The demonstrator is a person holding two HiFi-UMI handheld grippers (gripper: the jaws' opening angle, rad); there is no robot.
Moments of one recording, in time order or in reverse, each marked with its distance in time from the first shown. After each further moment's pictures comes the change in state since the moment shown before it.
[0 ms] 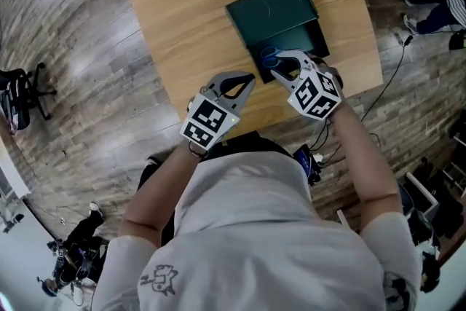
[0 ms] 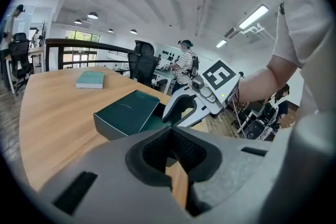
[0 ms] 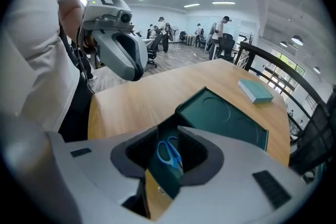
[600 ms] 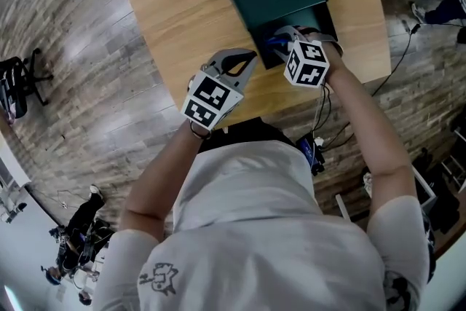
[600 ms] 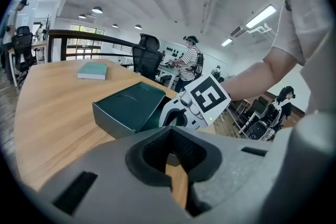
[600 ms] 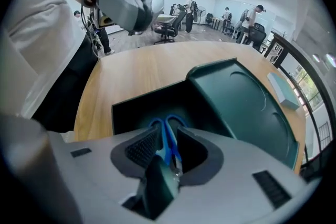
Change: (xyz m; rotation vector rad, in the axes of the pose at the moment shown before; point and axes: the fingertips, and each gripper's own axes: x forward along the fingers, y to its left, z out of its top) left arm 0.022 0.019 -0.024 -0.048 0.037 0.022; right arm 0.073 0.005 -0.053 -0.220 0.208 0.154
